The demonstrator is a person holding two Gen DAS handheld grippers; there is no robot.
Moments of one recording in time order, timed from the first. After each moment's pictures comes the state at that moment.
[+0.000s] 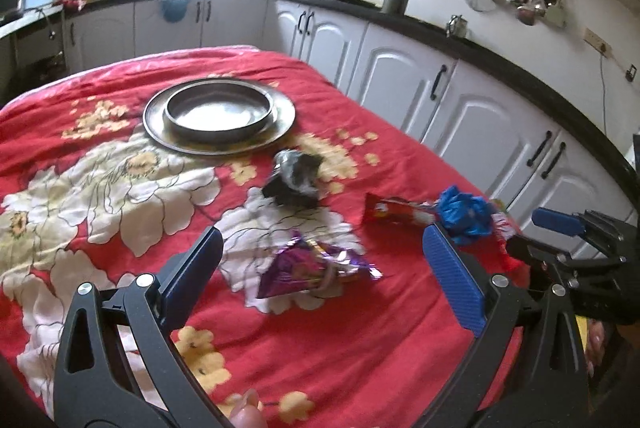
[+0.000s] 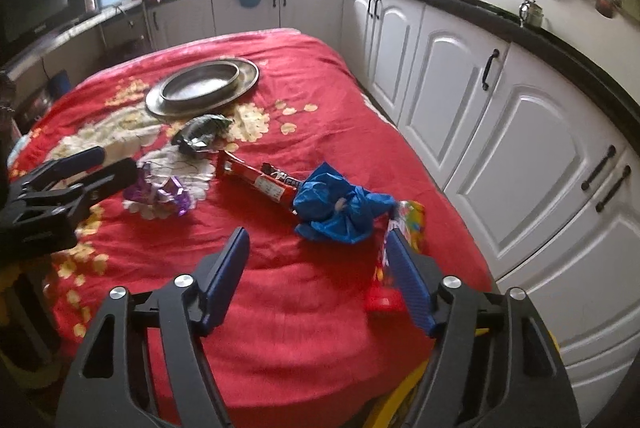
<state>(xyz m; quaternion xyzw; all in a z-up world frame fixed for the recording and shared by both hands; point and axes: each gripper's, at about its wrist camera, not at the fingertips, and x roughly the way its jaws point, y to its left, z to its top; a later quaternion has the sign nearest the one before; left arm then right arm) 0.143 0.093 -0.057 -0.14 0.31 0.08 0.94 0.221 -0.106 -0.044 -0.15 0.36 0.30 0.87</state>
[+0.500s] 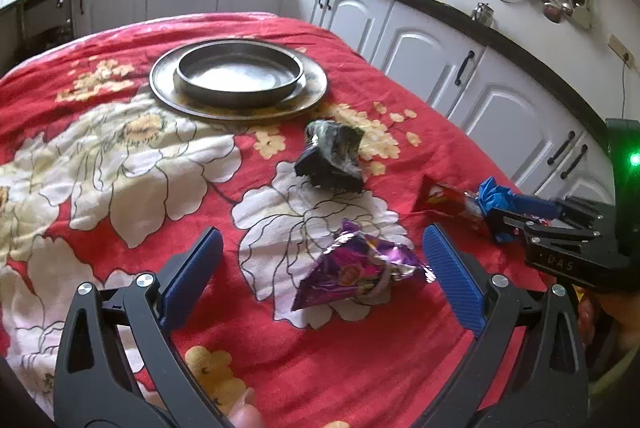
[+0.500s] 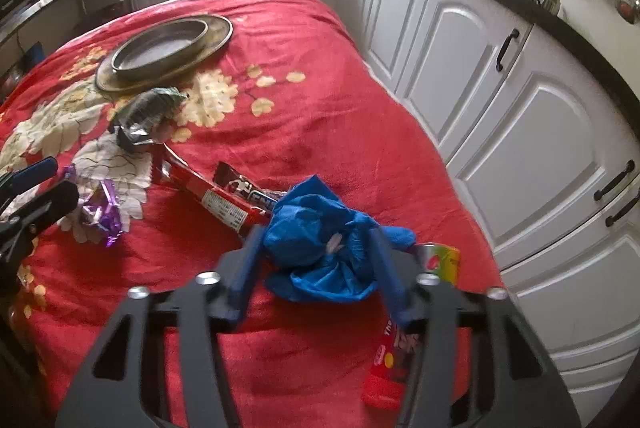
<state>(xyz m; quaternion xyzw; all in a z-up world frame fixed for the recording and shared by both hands) 0.161 0.117 -0.090 -0.18 0.35 0.10 0.92 0.281 -0.066 -0.087 -0.19 0.42 0.27 0.85</state>
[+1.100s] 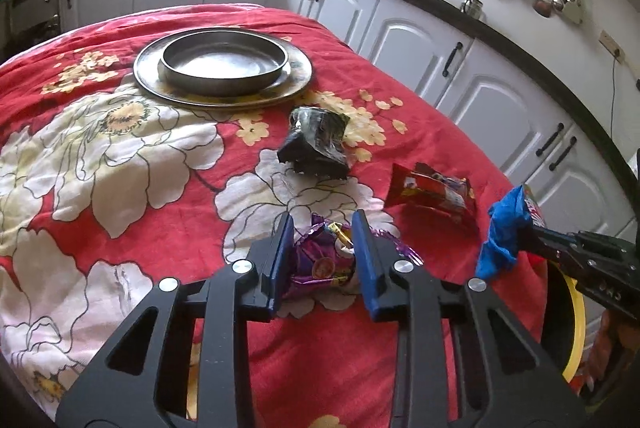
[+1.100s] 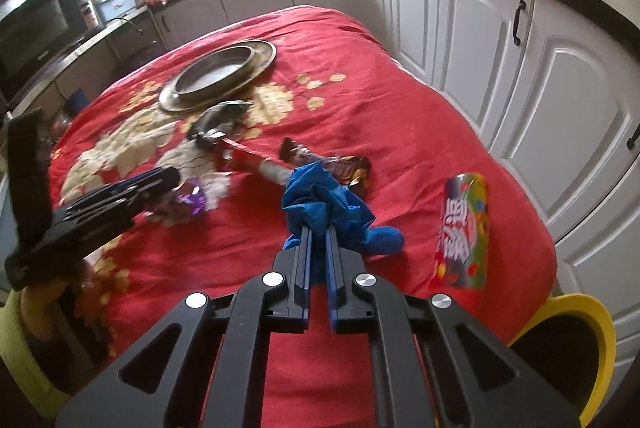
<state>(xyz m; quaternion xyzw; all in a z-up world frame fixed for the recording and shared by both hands) 0.157 0.111 -0.091 -0.18 0.35 0.06 0.92 0.230 -0.101 -0.065 -0.09 0.42 0.34 0.84</state>
